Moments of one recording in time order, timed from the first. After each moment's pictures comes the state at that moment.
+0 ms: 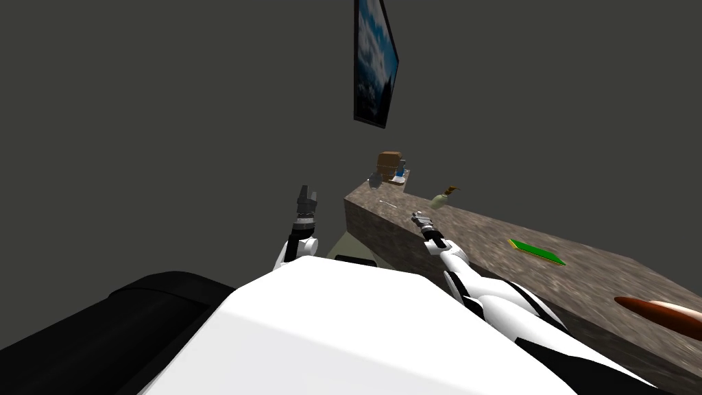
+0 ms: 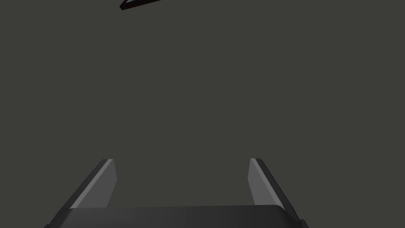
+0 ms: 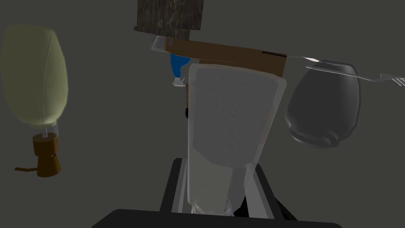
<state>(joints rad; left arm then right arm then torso) 0.46 0.03 -0.04 -2.27 0.01 -0.41 -0.12 -0.34 -0.59 -0.04 -0.53 0.15 -0.58 0.95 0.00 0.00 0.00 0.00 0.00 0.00</state>
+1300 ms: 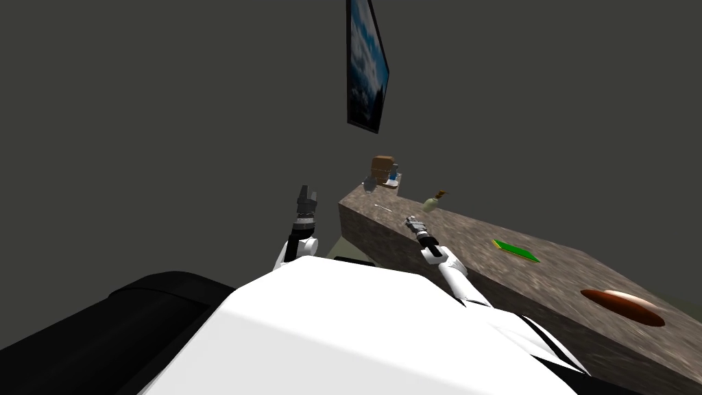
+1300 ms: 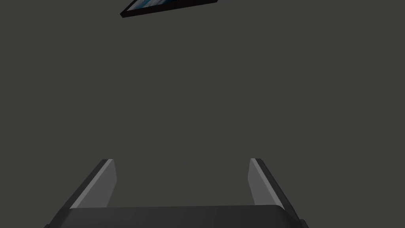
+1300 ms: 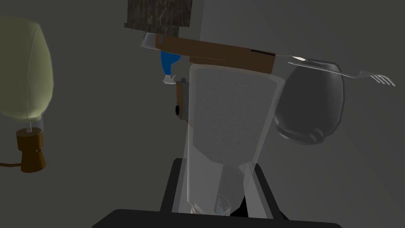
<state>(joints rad) 0.46 0.03 -0.04 -2.27 0.01 -0.41 -0.12 -0.12 -0.52 -0.07 -0.85 0.31 -0.51 0.84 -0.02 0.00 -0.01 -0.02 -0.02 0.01</state>
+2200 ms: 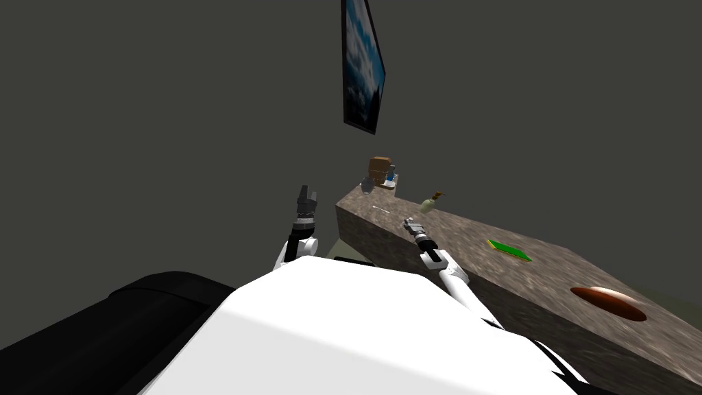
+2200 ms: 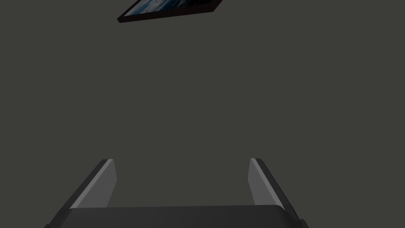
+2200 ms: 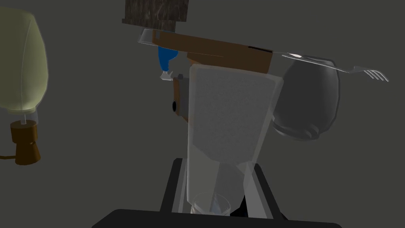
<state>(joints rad) 0.46 0.03 -0.04 -2.27 0.01 -0.41 -0.12 0.00 -0.49 -0.08 -1.04 0.39 -0.47 0.79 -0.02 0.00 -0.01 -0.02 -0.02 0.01</state>
